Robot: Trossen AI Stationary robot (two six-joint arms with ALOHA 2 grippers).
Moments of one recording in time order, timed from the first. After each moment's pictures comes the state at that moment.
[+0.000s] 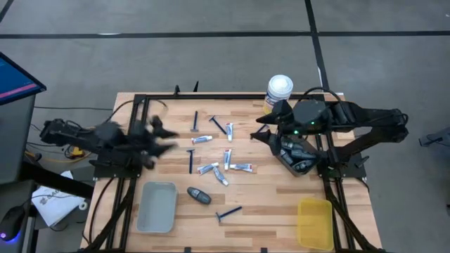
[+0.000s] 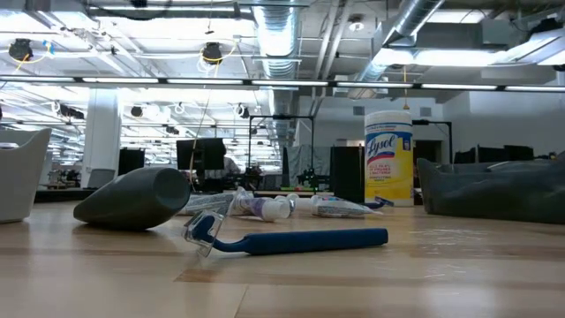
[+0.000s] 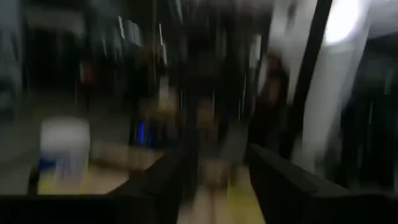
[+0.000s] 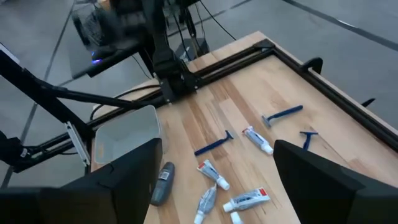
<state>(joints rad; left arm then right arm) -0.22 0.62 0.58 0.11 -0.26 -0.14 0.14 1.28 1.58 -0.78 0.29 0.46</state>
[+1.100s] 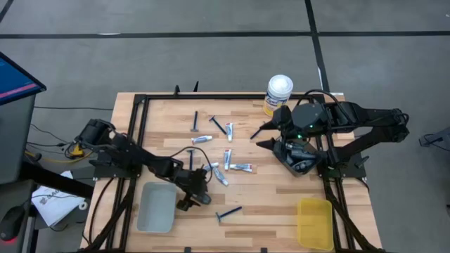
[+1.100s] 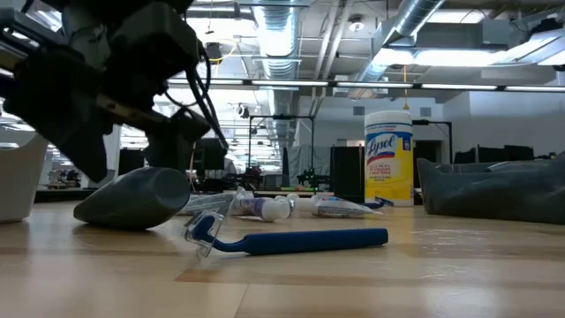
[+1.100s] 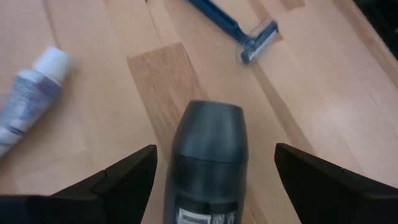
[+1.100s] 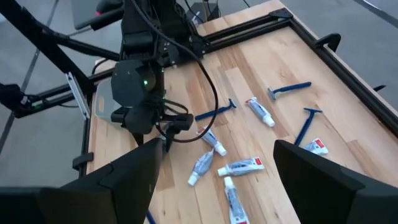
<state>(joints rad) -0.34 1.62 0.74 -0.03 0.15 0.00 0.15 1.27 1.57 -0.90 0.21 0.38</state>
